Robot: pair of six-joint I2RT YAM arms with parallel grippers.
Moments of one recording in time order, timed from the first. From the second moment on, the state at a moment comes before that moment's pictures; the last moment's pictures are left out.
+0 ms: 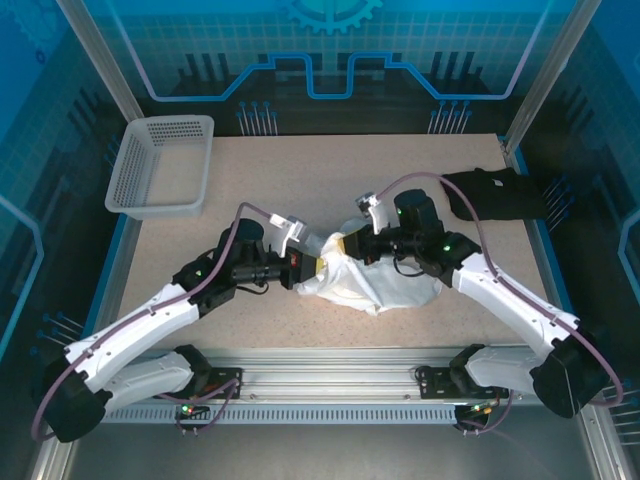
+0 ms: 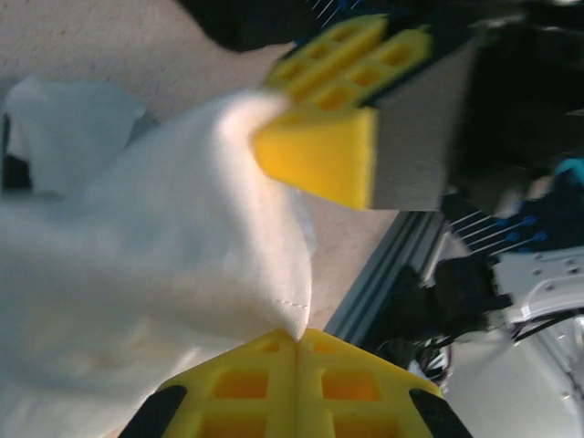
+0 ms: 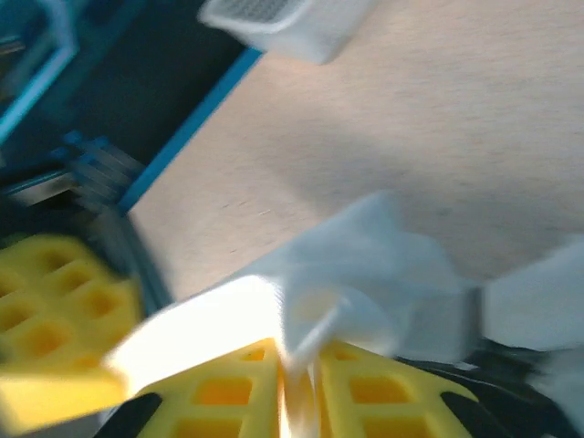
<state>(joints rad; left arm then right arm) -0.69 1.01 0.80 -0.22 0.45 -0.54 0.58 1.19 0.98 -0.38 -0.44 0.29</state>
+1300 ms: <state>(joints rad) -0.56 1.08 0.95 -0.36 0.06 -0.53 0.69 1.14 0.80 -0.07 -0.52 0.35</state>
